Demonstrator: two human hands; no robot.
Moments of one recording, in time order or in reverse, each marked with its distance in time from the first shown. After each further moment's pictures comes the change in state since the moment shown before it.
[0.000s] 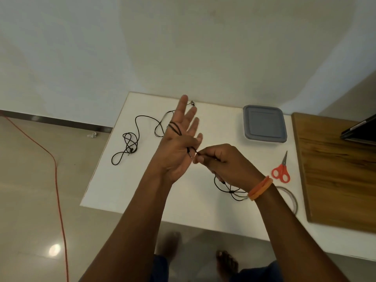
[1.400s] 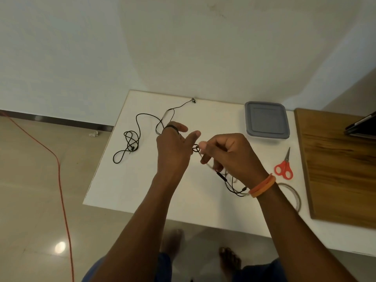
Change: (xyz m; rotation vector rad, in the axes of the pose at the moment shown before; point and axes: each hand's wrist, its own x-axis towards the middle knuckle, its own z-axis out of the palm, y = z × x) left_hand 0.008 -0.022 -0.015 0.983 0.559 0.112; right_hand -0.004 -0.015 -0.001 0.155 0.207 0.007
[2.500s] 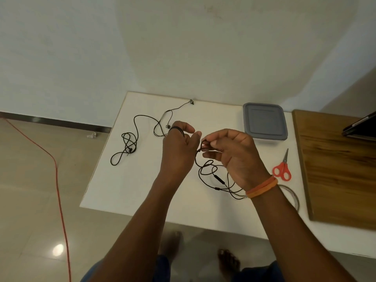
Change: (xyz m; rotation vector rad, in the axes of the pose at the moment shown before) left_hand -0.003 0.006 0.009 -0.091 -0.077 0.092; right_hand 0.004 0.004 -0.003 0.739 0.056 0.093
